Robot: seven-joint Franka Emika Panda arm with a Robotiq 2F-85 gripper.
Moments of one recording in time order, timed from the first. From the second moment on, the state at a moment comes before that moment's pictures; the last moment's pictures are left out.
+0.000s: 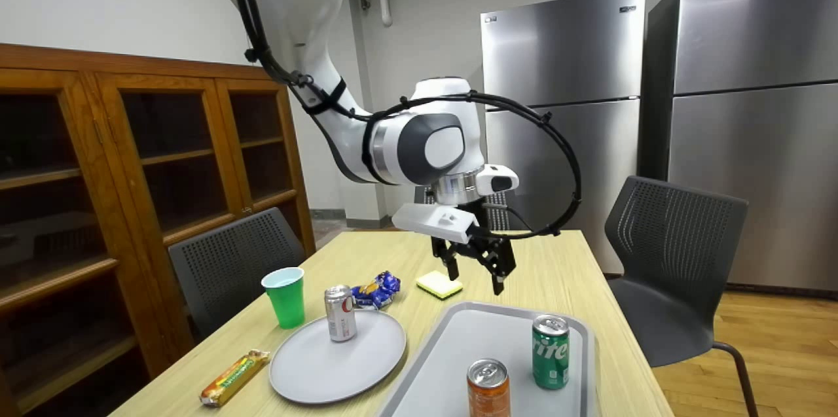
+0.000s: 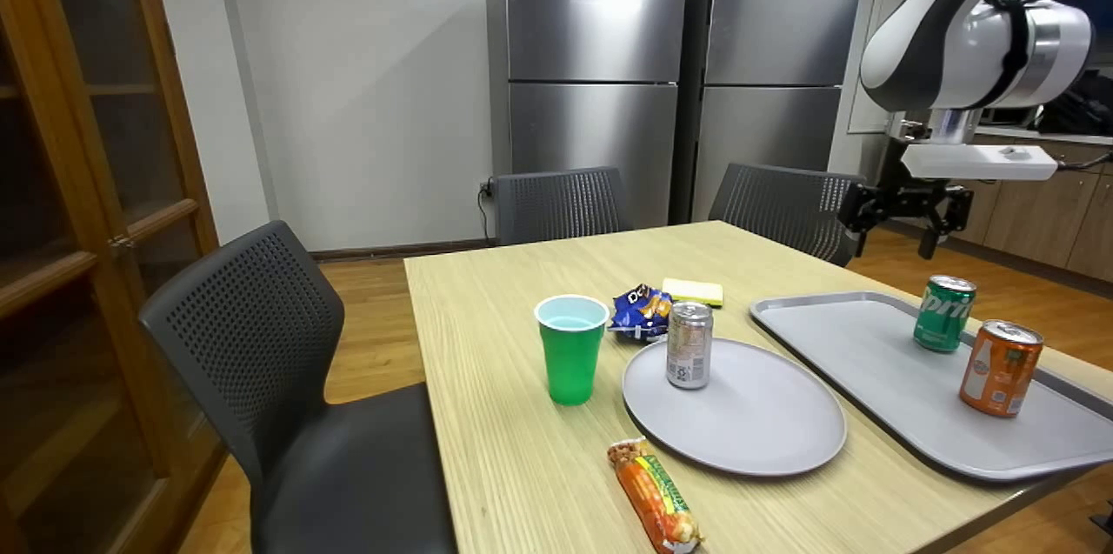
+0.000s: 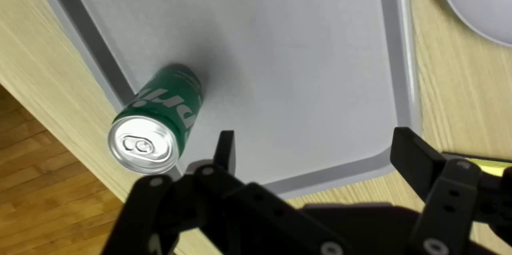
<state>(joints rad) -0.20 0.27 -0.22 -2.26 0.05 2.66 -0.08</state>
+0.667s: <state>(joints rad) -0.24 0.31 -0.27 -2.20 0.05 2.62 -0.05</state>
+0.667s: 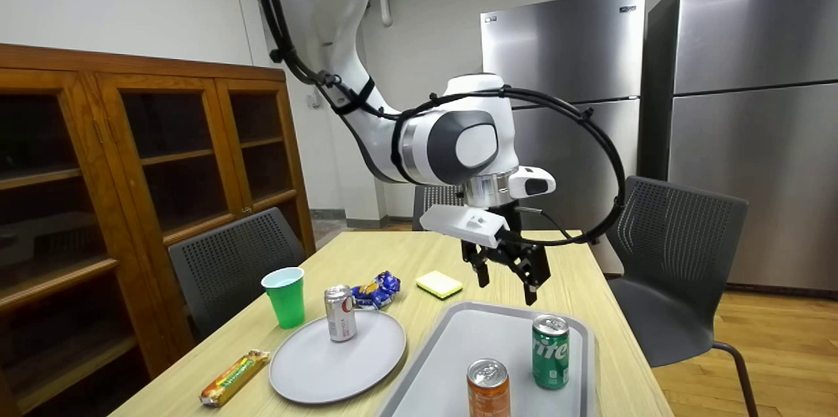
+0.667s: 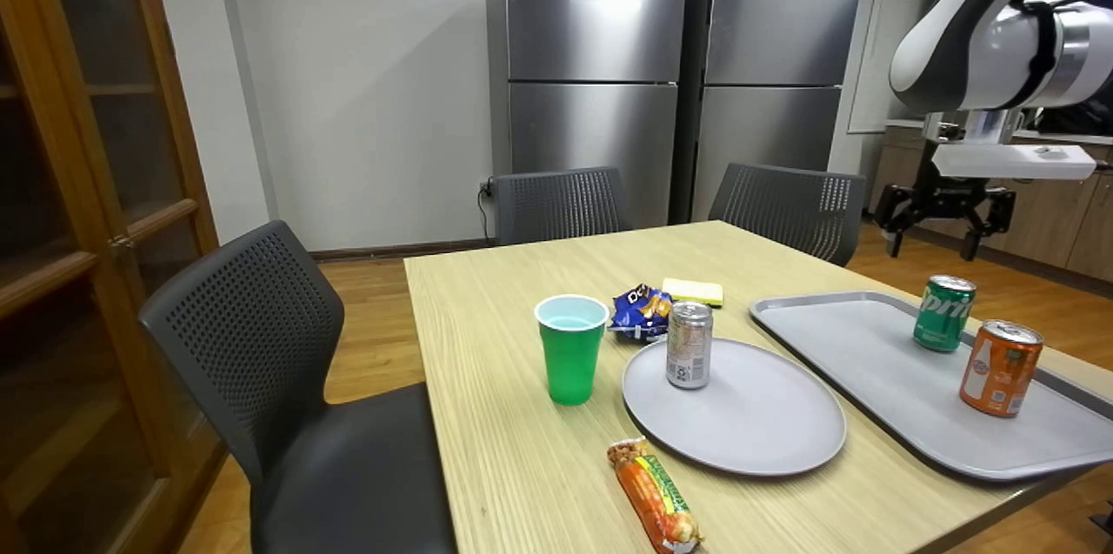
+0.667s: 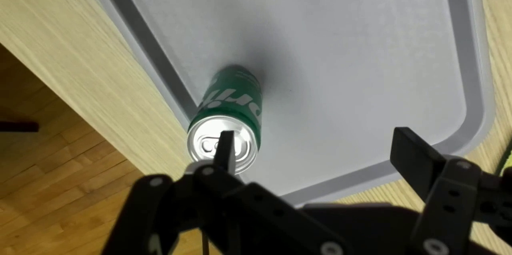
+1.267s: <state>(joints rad) -0.30 0.34 -0.28 -2.17 0.06 2.61 -0.04</state>
